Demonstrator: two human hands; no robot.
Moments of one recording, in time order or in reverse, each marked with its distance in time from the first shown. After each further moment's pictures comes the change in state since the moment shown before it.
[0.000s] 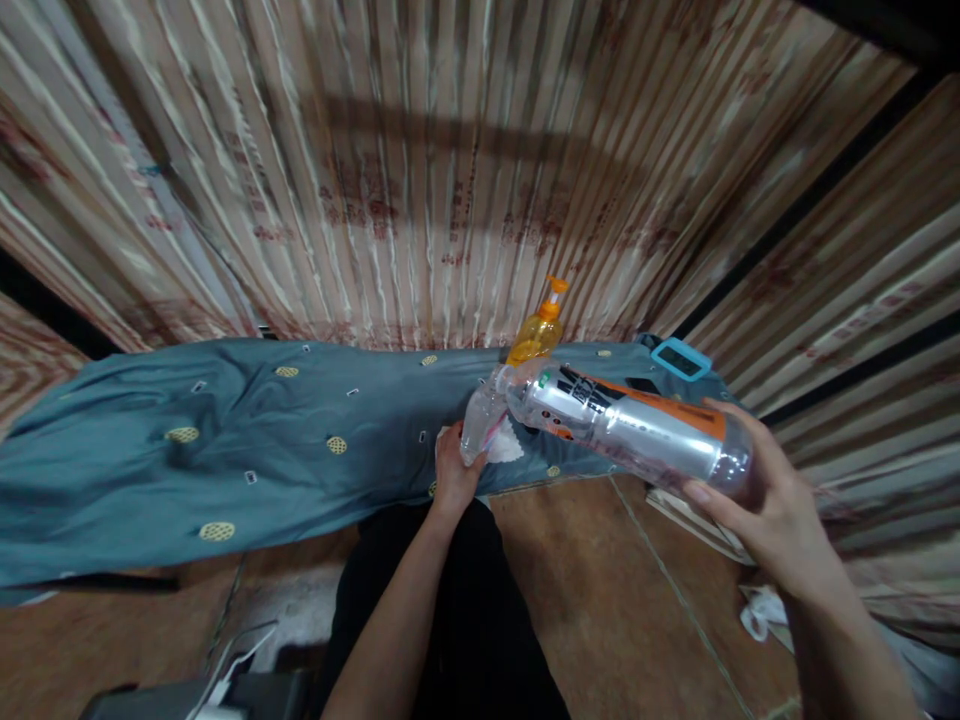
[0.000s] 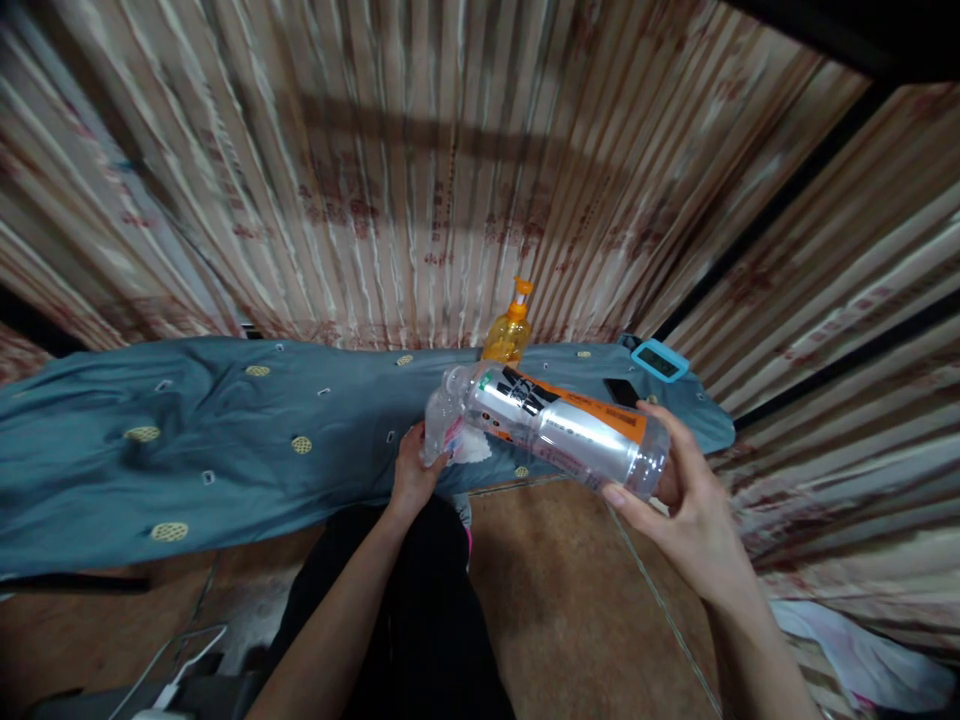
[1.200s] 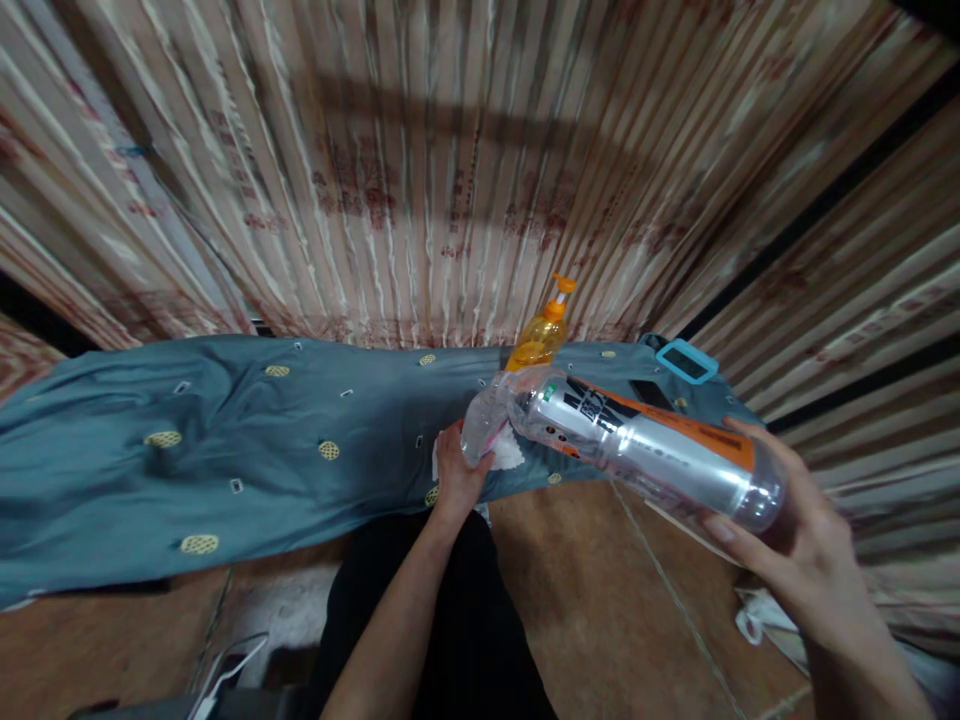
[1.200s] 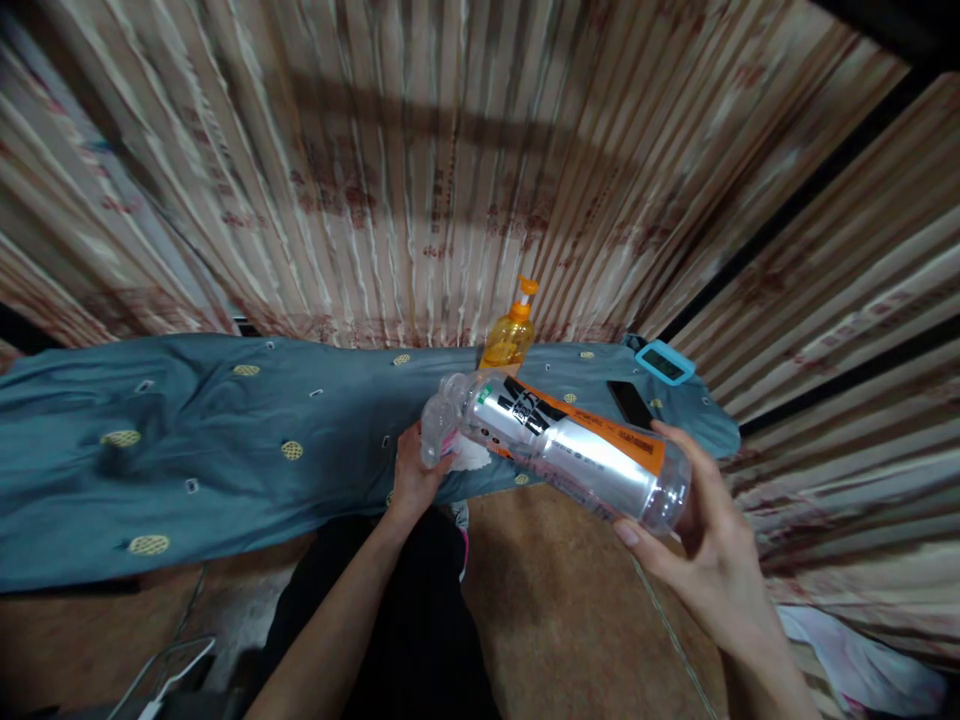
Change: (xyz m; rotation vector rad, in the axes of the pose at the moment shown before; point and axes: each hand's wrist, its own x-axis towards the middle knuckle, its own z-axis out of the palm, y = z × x) left_hand 0.005 0.006 0.008 0.066 0.062 0.027; right_hand -0.005 0.002 -0.003 -0.009 -0.004 0.016
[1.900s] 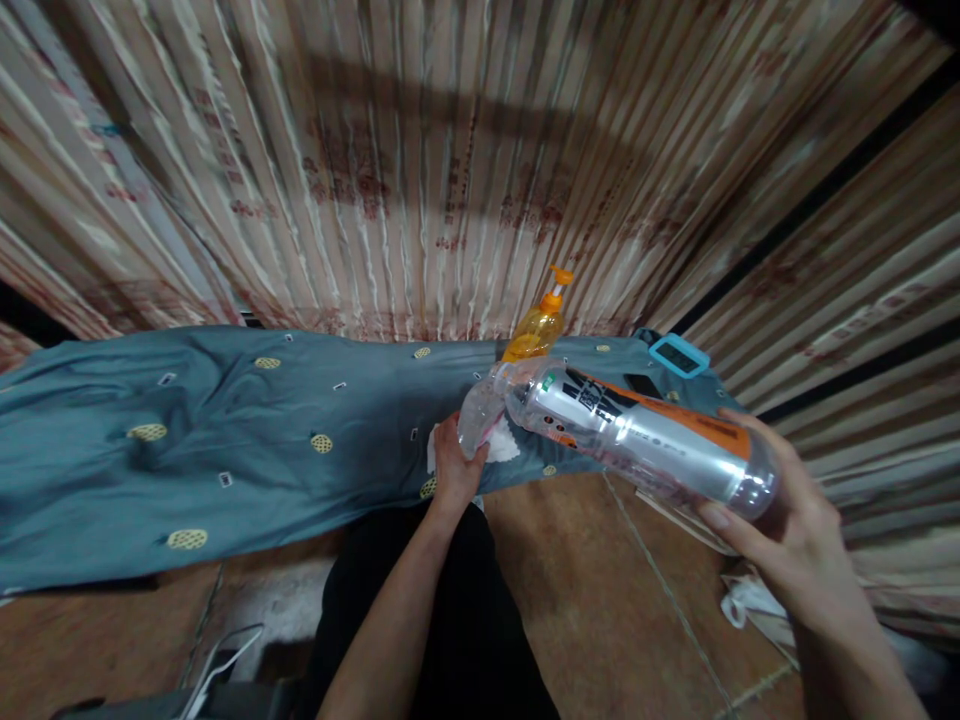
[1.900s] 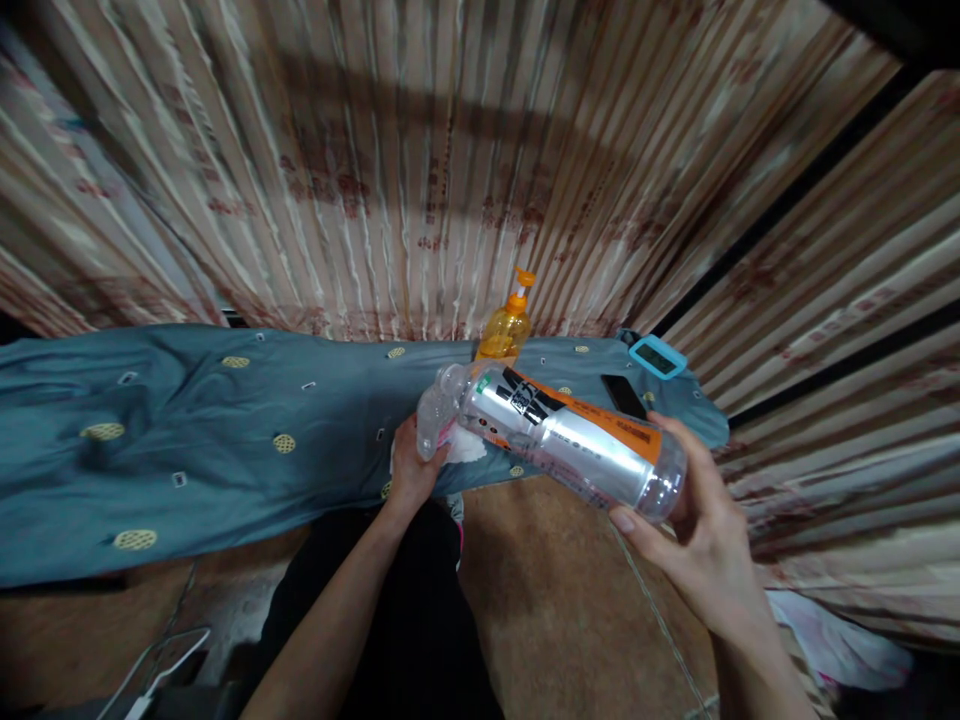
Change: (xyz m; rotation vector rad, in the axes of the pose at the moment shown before) left_hand 0.002 0.009 0.000 -0.015 0.001 0.013; right_hand 0.000 -0.001 -0.001 -0.057 0.015 -0.040
